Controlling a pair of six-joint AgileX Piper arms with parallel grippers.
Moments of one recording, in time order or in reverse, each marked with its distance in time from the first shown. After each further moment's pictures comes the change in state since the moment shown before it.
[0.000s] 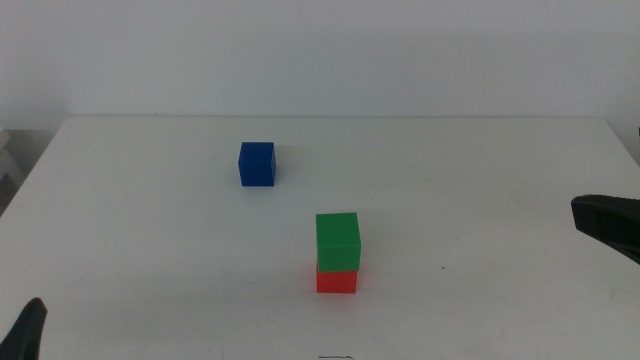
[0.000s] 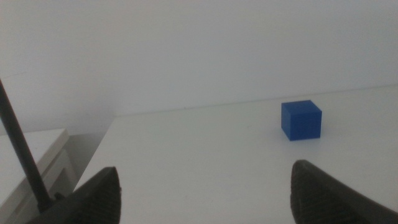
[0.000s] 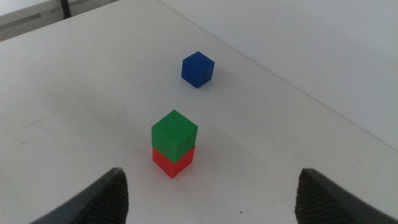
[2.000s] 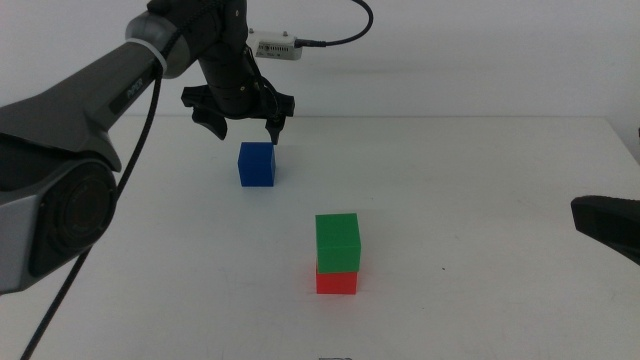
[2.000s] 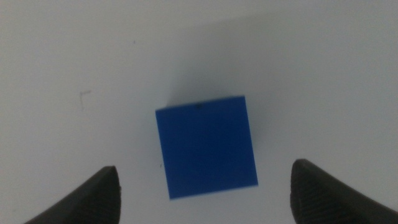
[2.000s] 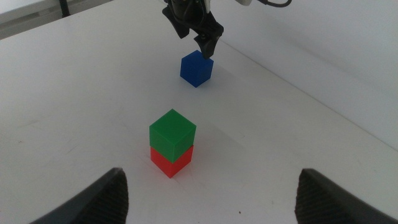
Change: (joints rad) left arm -0.260 2.338 -2.279 -0.157 1.119 -0.038; right arm 0.000 0.000 0.001 -0.002 0.000 0.000
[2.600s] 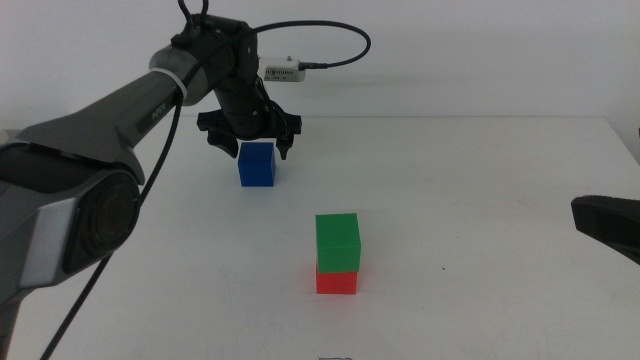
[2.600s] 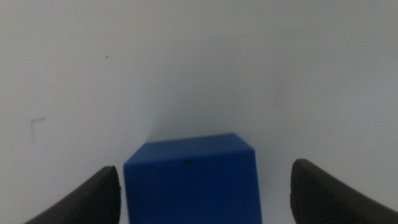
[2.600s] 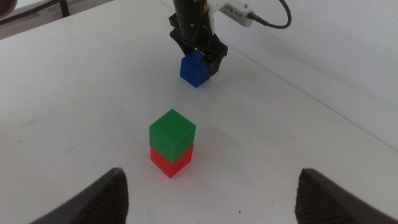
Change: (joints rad) left arm 0.000 0.102 -0.003 -0.016 -0.113 -0.057; right arm 0.000 0.000 0.000 0.000 0.000 0.000
